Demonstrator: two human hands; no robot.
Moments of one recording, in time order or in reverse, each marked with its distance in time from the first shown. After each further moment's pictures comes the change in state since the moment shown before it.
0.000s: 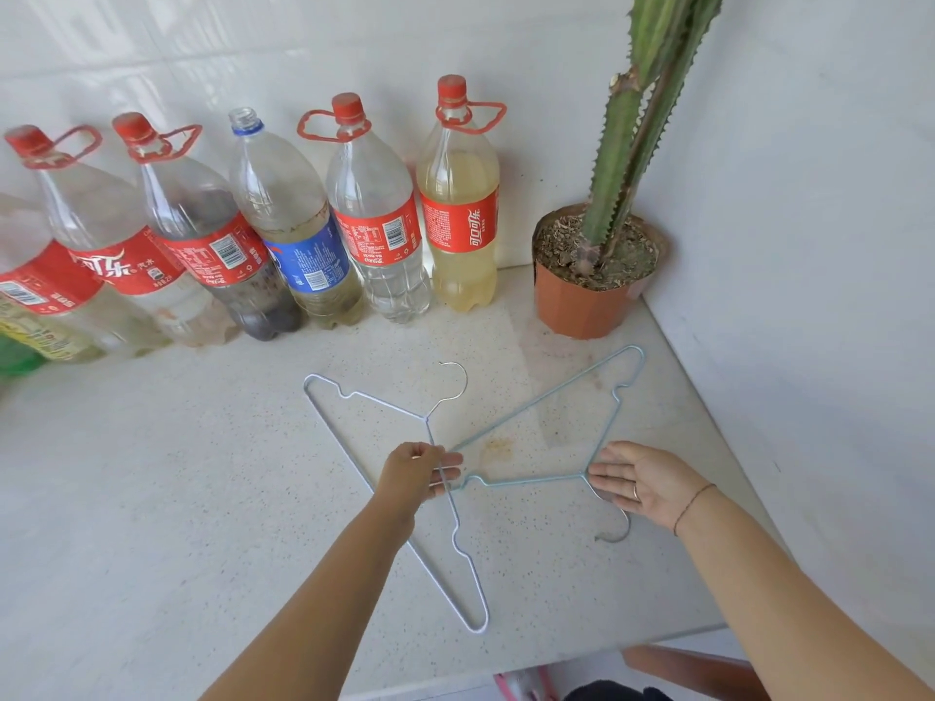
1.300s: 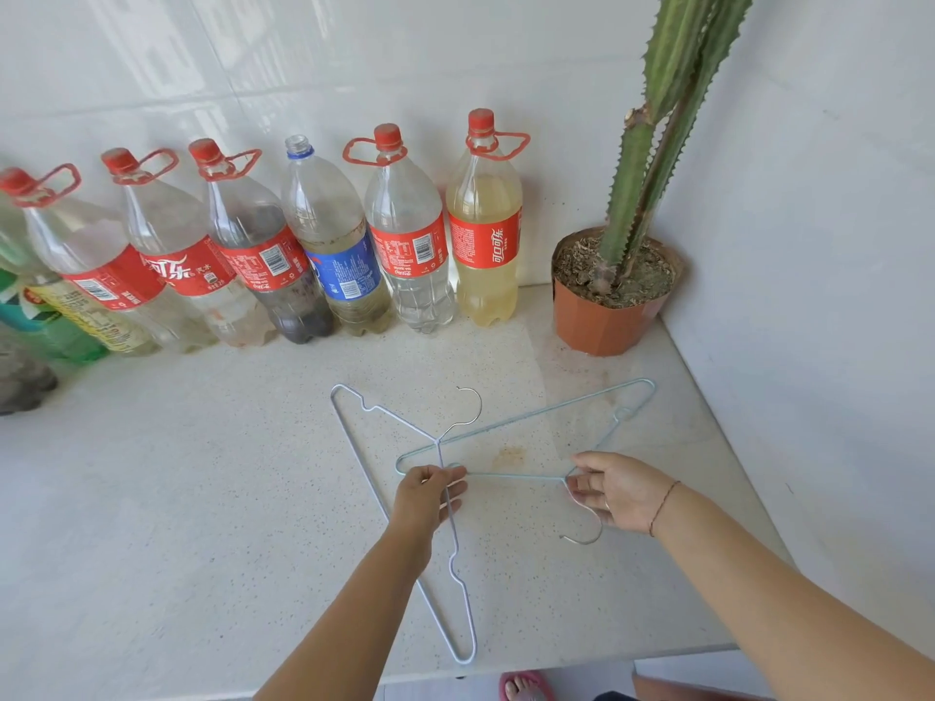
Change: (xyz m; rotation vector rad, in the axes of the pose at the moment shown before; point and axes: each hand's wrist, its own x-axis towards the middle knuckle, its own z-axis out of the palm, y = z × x) left_hand -0.025 -0.024 0.004 -0.261 0.081 0.007; right_hand 0.007 -0.001 0.026 -0.121 -0.199 0.088
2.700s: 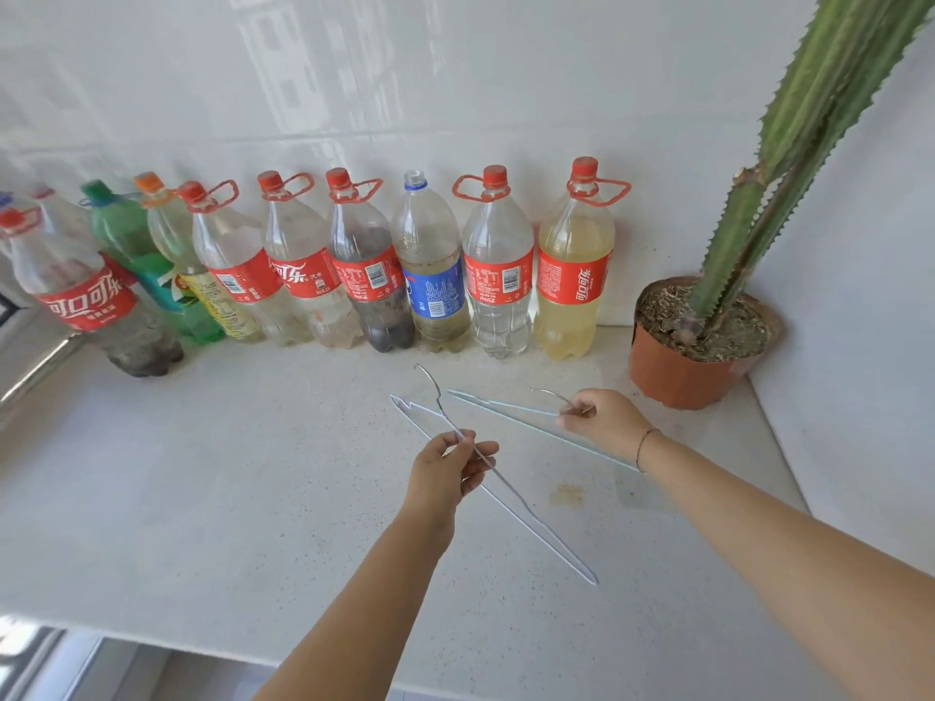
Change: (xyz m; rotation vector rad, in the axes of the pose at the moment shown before) left_hand -0.036 0.070 -0.015 -0.167 0.036 0.202; right_hand 0.020 -0.105 0.066 -0.911 0.120 -0.843
